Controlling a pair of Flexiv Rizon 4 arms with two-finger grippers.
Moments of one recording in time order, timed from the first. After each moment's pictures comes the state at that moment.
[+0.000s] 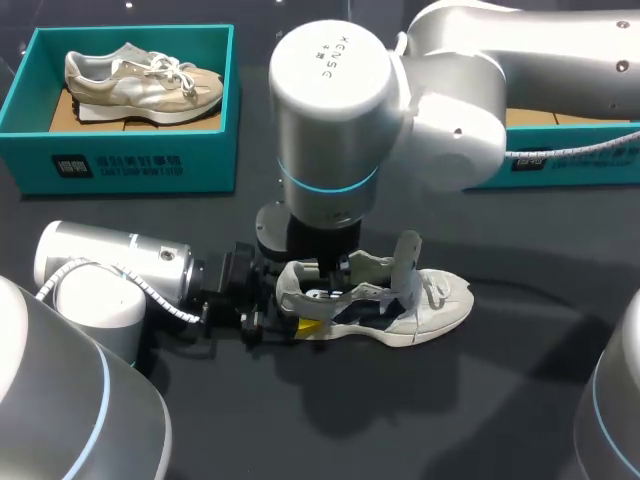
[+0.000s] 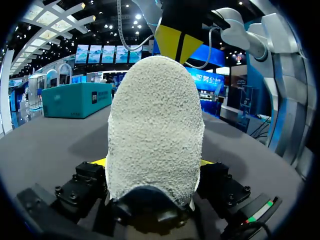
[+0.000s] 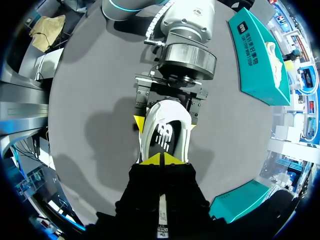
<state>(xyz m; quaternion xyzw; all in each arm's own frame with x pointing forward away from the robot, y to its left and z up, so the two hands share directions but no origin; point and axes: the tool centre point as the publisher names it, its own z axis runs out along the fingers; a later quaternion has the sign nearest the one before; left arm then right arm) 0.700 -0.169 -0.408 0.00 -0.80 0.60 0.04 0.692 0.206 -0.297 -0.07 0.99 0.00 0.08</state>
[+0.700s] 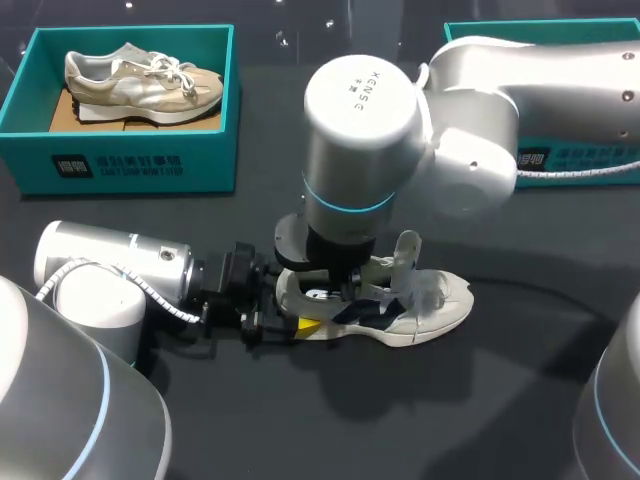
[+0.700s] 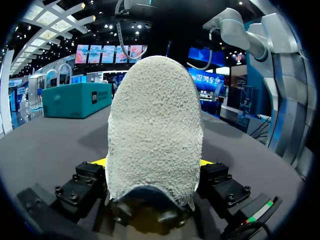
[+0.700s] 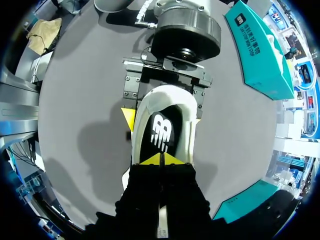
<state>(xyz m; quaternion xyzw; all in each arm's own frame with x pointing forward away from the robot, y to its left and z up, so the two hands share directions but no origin) 0.700 -0.169 -0.408 0.00 -0.80 0.60 0.04 0.705 0.193 -0.340 -0.05 1.00 0.02 0.08</state>
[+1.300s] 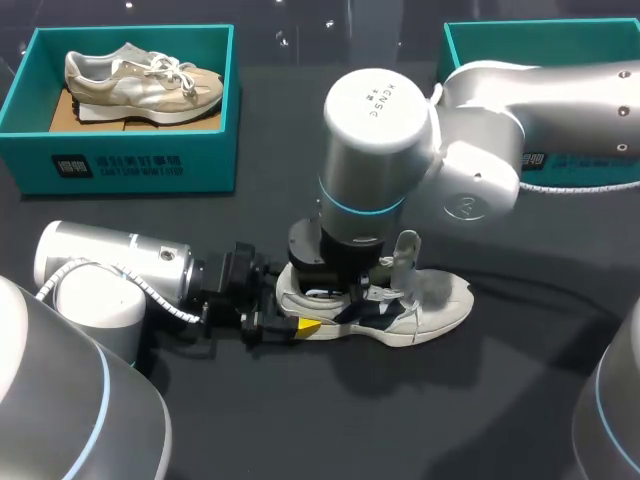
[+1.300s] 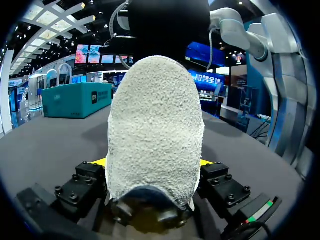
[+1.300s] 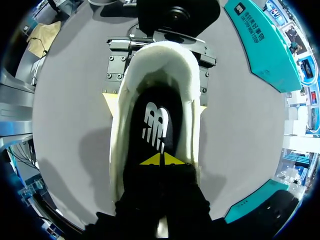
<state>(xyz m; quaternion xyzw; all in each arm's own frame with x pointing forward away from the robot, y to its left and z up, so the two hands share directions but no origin) 0.700 -0.169 -0.408 0.00 -0.80 0.60 0.04 0.719 0.178 -0.377 -0.03 1.00 0.03 0.06</state>
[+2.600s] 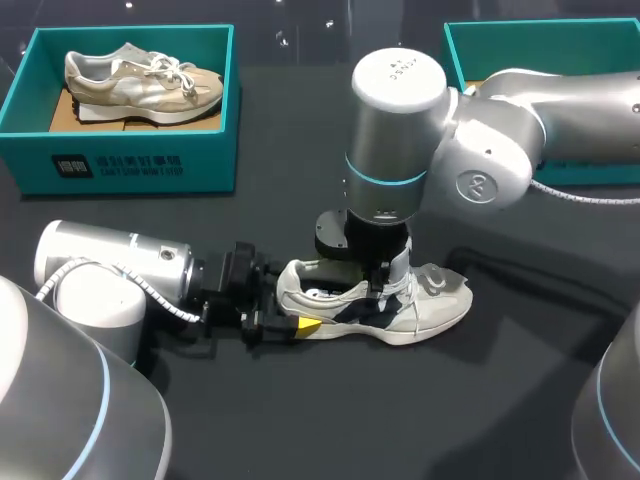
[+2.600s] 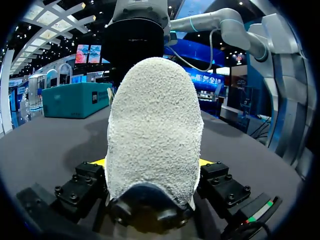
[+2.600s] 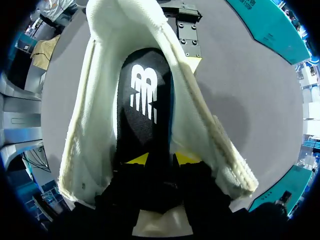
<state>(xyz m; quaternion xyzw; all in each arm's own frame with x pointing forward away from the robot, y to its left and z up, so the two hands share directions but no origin) 0.701 -0.170 -0.408 0.00 -0.80 0.60 0.04 0.724 0.143 -0.401 0.02 1.00 0.02 -0.03</state>
